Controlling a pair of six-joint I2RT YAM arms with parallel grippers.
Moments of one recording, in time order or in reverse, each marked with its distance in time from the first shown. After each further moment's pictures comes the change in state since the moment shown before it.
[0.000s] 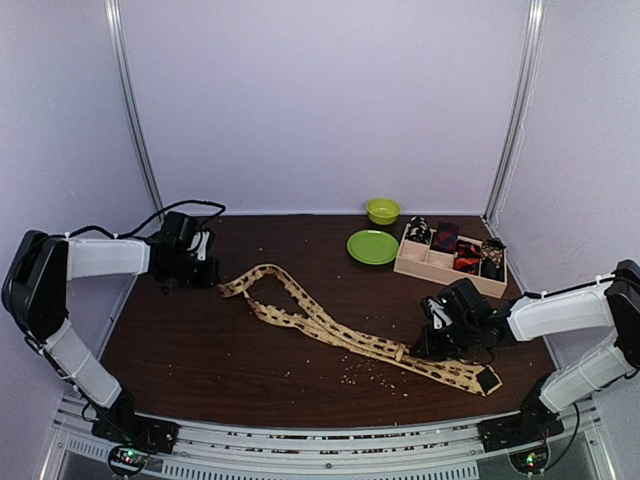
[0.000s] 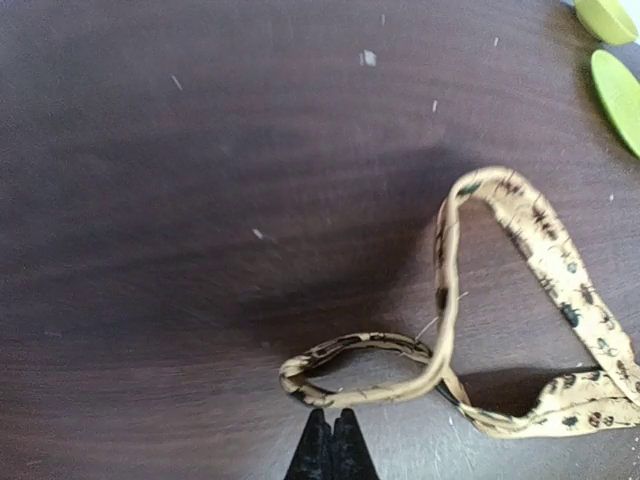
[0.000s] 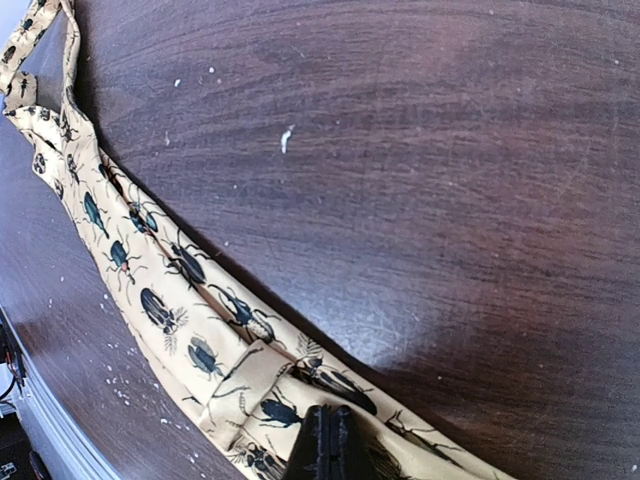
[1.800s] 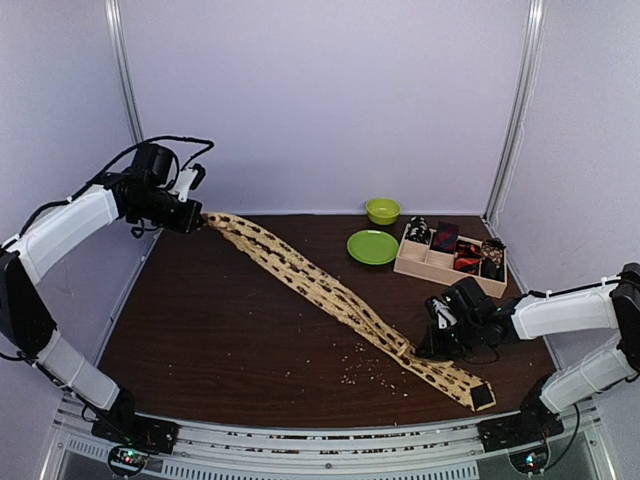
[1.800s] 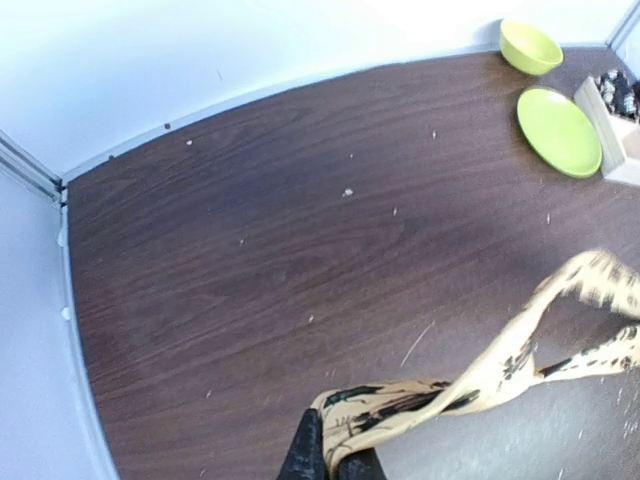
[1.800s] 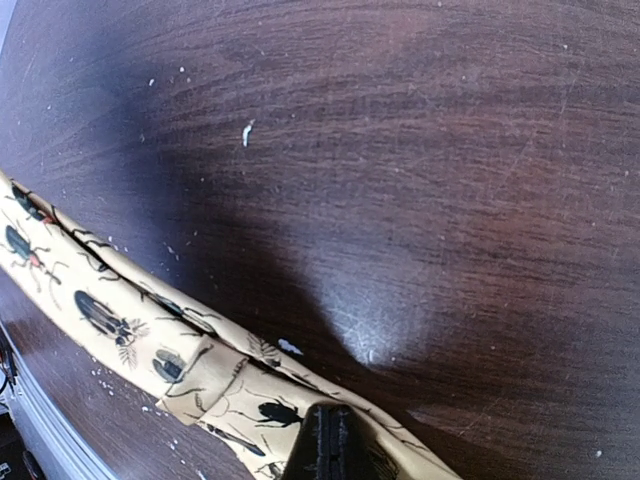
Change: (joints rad) left arm 0.033 -0.123 0.483 -0.484 -0.047 0.297; right arm -0.032 -0.031 0.000 -0.072 0.000 -0.032
